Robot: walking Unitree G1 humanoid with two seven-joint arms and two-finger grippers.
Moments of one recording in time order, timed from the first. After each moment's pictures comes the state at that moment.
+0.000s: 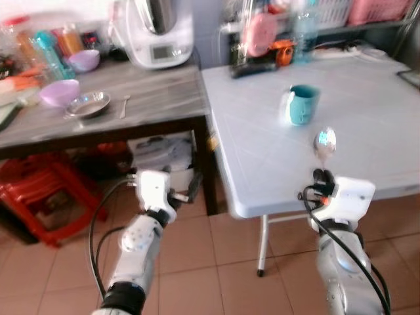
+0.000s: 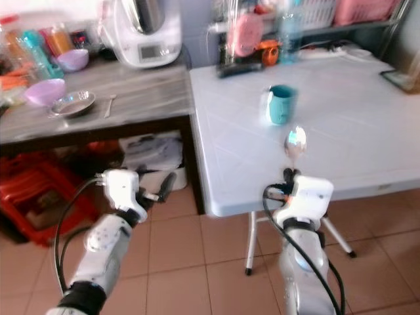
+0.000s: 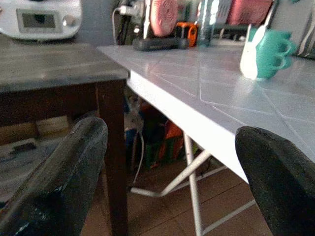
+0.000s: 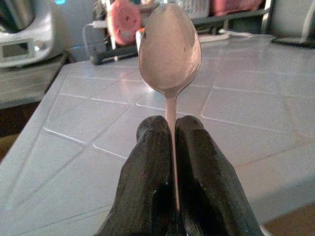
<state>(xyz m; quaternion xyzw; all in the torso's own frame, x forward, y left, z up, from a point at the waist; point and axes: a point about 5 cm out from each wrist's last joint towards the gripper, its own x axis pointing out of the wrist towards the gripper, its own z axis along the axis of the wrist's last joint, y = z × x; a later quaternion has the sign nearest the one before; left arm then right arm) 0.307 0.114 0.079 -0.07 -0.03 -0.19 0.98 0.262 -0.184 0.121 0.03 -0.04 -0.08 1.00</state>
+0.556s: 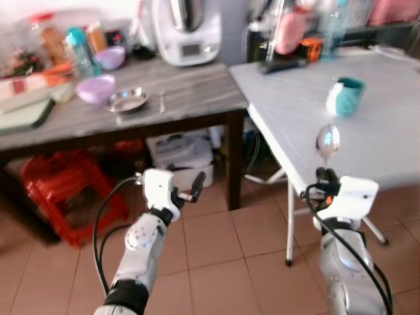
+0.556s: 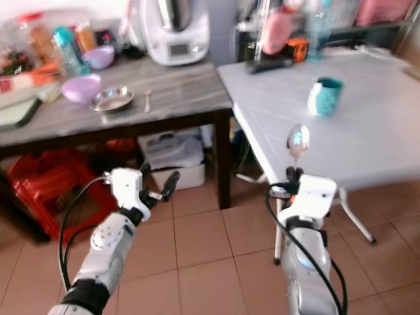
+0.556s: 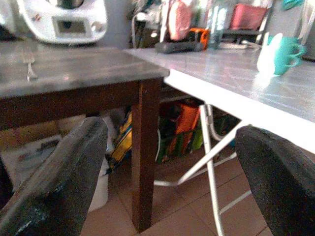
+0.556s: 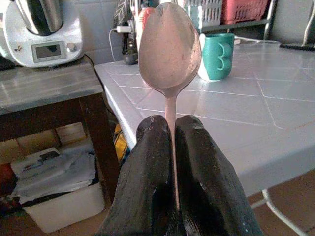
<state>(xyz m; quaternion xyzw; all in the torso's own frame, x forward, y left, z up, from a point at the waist) 0.310 0.108 0.081 -0.07 -0.04 -0.20 0.98 0.262 -0.187 0.122 0.03 -0.05 -0.09 0.99</state>
